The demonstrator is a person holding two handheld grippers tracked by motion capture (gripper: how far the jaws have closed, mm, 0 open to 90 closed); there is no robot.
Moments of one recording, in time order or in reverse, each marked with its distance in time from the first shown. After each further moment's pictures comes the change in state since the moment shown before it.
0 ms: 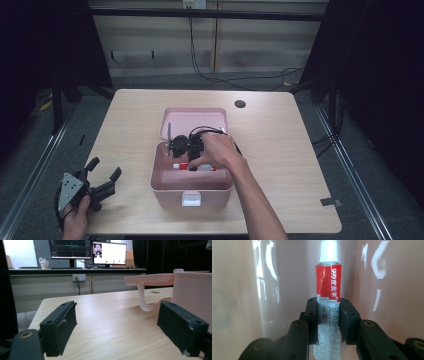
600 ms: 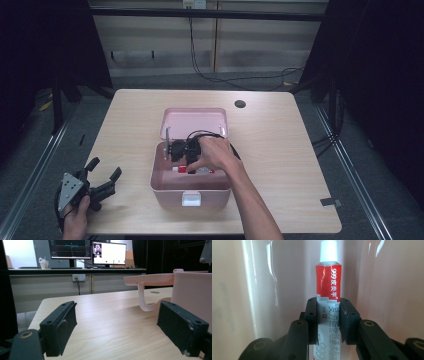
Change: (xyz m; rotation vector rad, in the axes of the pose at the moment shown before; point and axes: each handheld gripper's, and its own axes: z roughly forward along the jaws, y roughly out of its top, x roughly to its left) left arm 0.000 0.000 0.000 0.004 -0.002 0.002; right arm -0.001 0.006 0.019 0.027 0.000 -0.011
